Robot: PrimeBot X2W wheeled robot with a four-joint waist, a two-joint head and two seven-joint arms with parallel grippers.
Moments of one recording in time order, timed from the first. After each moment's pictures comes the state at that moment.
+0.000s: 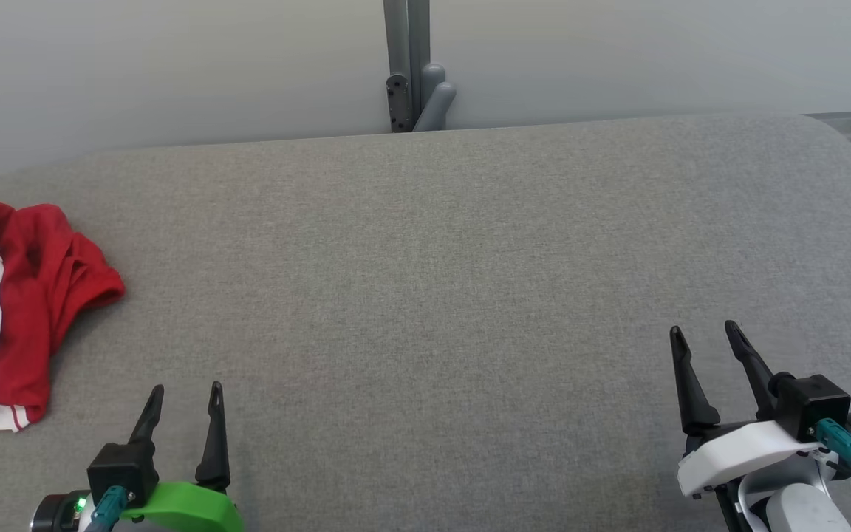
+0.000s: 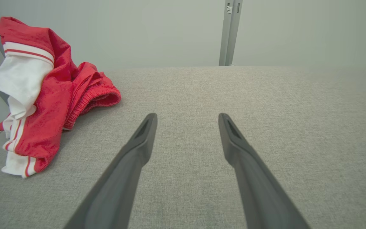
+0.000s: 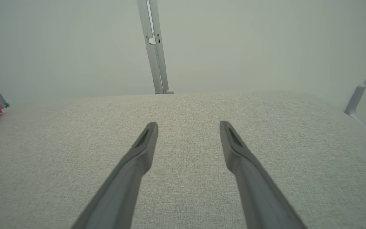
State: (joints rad) left arm -0.04 0.05 0.04 0.36 -0.08 -0.13 -0.26; right arm -0.06 -0.10 0.01 0.25 0.17 0.13 -0.26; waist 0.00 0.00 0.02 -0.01
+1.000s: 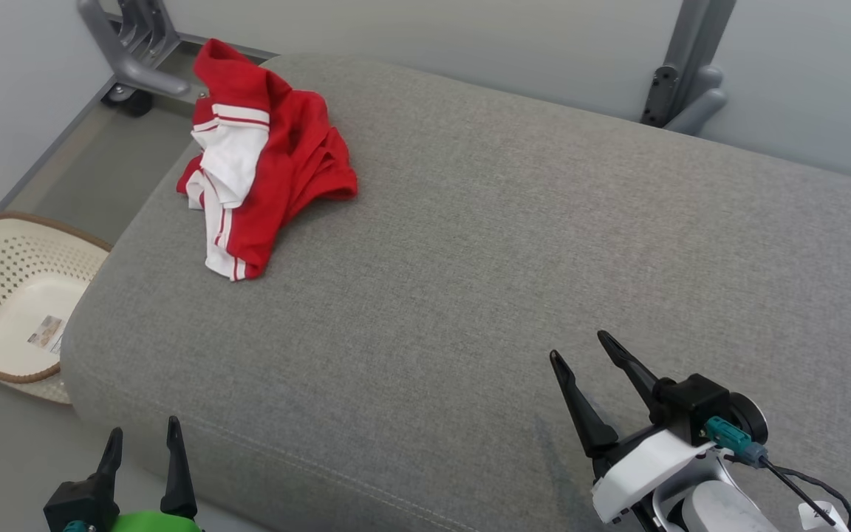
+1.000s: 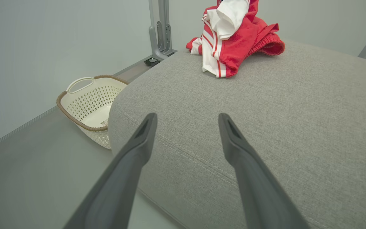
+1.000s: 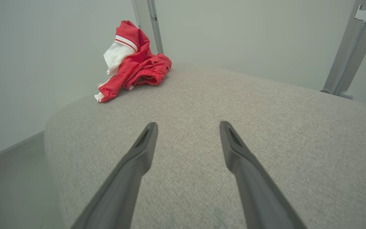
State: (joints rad) left arm 0.01 0.05 0.14 0.39 -0.14 -0.10 -0.26; right arm -0.14 -0.14 0.33 0.29 0.23 0.13 -0.26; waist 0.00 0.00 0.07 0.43
